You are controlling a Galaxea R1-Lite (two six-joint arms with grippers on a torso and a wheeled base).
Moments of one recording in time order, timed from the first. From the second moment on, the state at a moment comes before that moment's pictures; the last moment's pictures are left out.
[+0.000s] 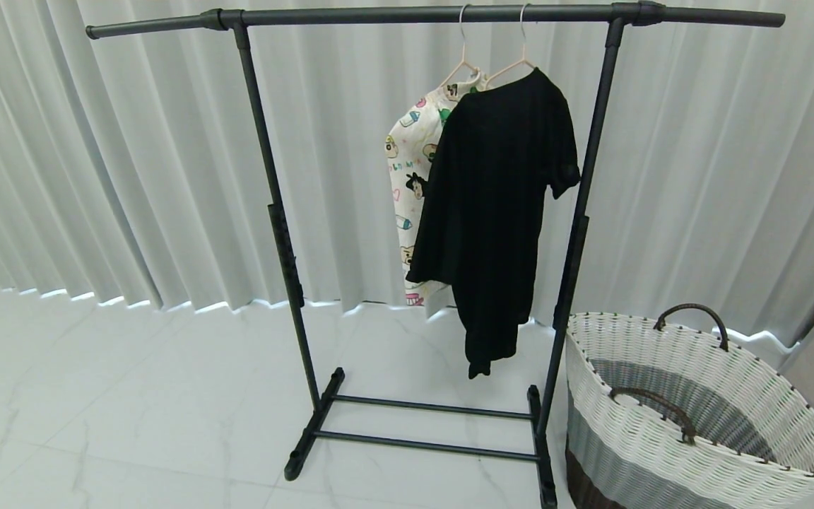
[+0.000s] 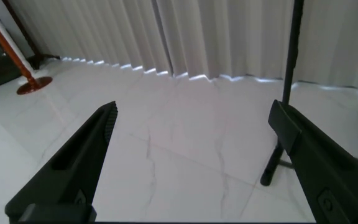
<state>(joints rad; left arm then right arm) -0.11 0.39 -0.02 -0.37 0.56 0.28 0.01 0.33 -0.20 -0.07 -0.45 -0.10</state>
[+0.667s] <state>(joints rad) -0.11 0.10 0.00 -0.08 0.57 0.20 0.00 0.00 0.00 -0.05 -0.46 -0.05</state>
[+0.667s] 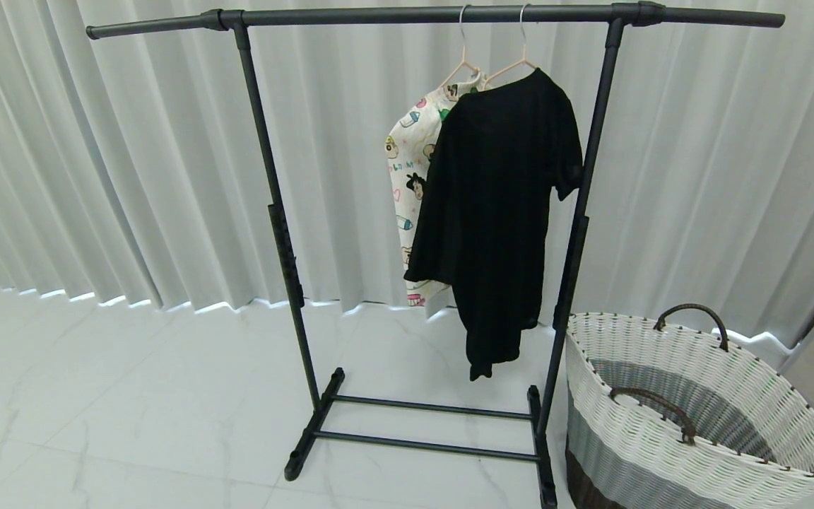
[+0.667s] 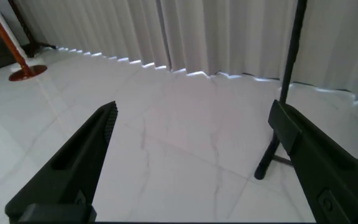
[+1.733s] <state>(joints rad) -0.11 0.09 0.00 -0.02 0.05 0.05 0.00 0.00 0.00 0.03 -0.05 0.02</state>
